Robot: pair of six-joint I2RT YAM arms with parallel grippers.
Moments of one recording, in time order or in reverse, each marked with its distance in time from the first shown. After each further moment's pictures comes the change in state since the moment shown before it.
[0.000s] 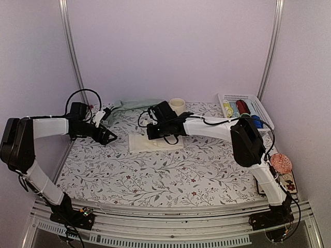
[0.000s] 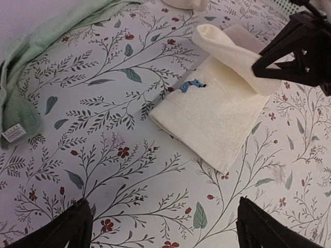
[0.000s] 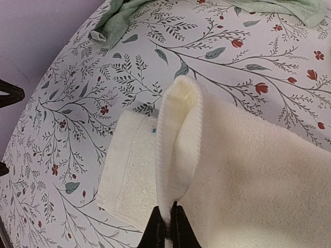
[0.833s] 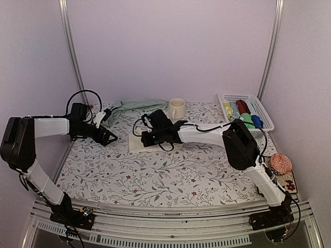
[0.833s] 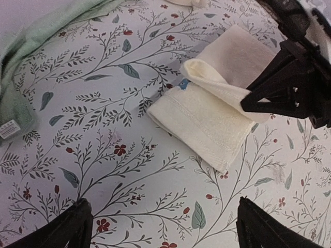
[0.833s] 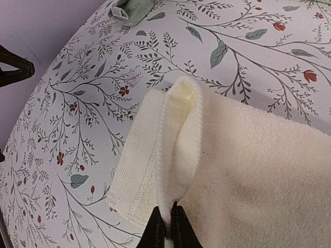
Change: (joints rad) left arm 0.000 0.014 -0.001 0.003 0.010 -0.008; right arm 0.036 0.071 0.010 0.089 -0.074 -0.006
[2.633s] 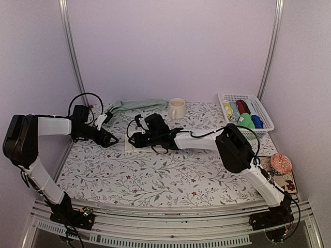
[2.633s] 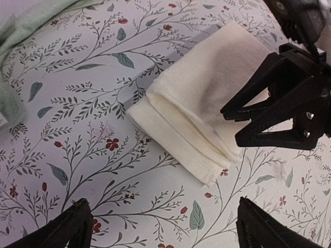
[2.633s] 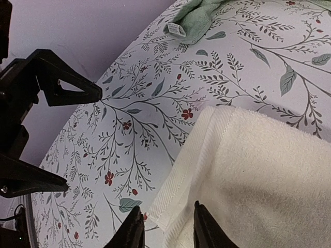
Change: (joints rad) left arm 0.000 0.045 0.000 0.002 0.015 -0.005; right arm 0.020 0.084 0.010 0.273 -0.135 0.075
